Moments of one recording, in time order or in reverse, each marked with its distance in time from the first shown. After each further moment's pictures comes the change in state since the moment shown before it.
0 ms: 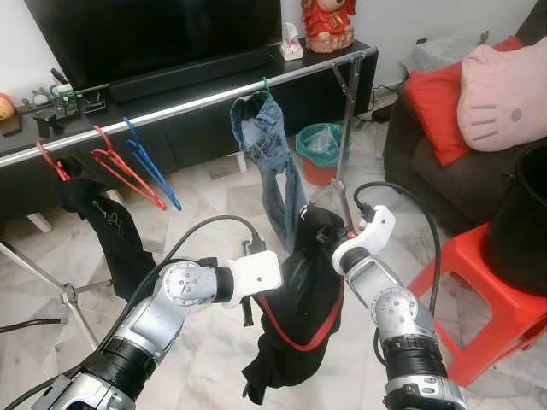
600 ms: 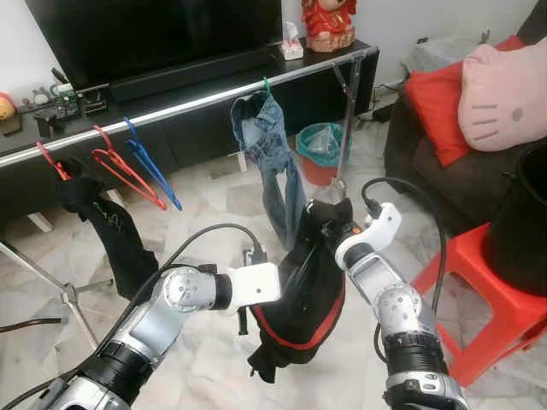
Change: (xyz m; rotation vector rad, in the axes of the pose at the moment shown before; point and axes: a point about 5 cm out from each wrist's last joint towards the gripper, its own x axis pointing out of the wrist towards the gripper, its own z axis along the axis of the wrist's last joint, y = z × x) left arm 0.000 -0.005 -0.003 -0.010 0.006 -0.022; right arm 0.000 -0.001 0.006 0.049 -0.032 -0.006
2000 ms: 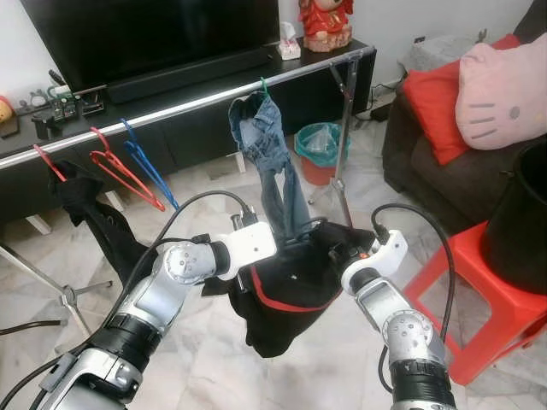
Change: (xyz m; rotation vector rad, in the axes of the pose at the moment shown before) left arm -0.004 0.038 0.001 0.009 0.031 0.197; right arm -0.020 -0.024 -0.015 0.097 0.023 -0.069
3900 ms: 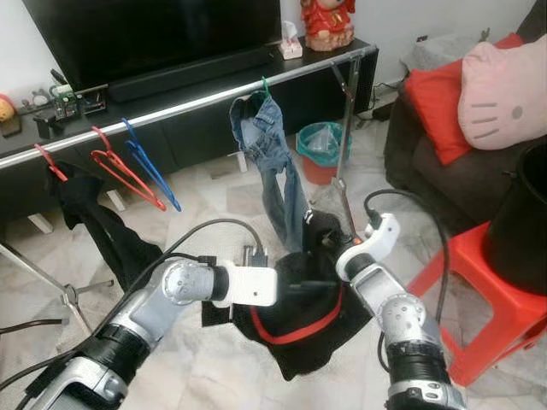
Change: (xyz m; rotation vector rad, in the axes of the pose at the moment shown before) left arm -0.003 -0.027 -0.009 0.256 0.037 -0.223; right arm 0.013 0.015 0.005 -0.050 0.021 0.081
